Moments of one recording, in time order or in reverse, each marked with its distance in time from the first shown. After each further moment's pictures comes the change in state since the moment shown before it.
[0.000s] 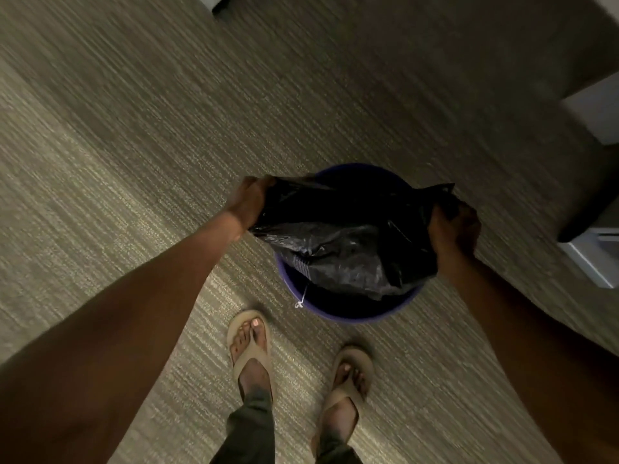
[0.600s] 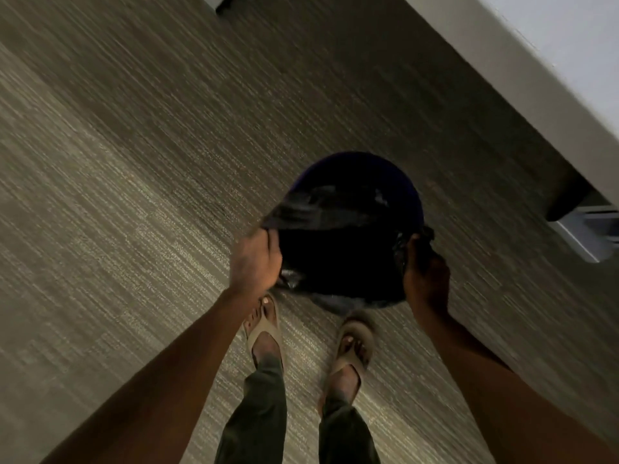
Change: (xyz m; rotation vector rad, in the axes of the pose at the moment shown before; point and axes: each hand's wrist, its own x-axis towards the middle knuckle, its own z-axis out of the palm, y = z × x) left_hand -0.134 -0.054 0.021 0.638 0.274 0.344; right_hand -0.134 0.029 -0.032 0.130 -0.124 0.006
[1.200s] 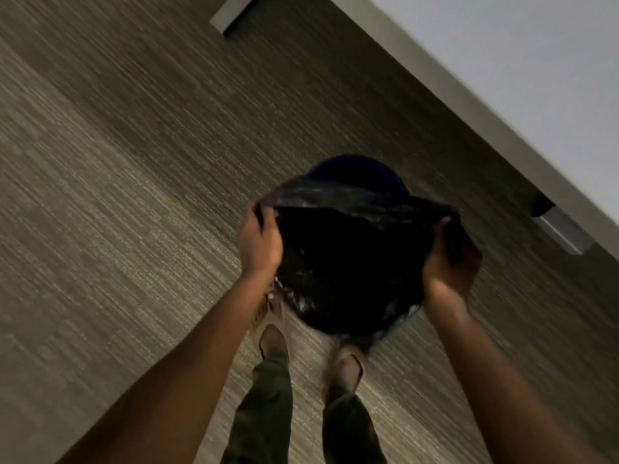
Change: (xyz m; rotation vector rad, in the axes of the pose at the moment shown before) left_hand -0.029 0.046 -0.048 -0.587 0.135 -0.200; right_hand -0.049 -0.057 -0.056 0.293 0.263 -0.097
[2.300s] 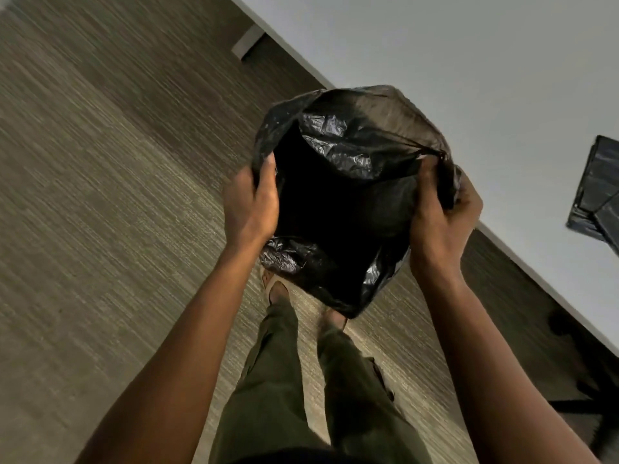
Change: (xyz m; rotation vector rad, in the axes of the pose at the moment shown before) left_hand -0.186 0.222 -0.166 -0.003 -0.028 0.149; right_hand -0.139 -0.241 -0.156 0.329 -0.151 -0.220
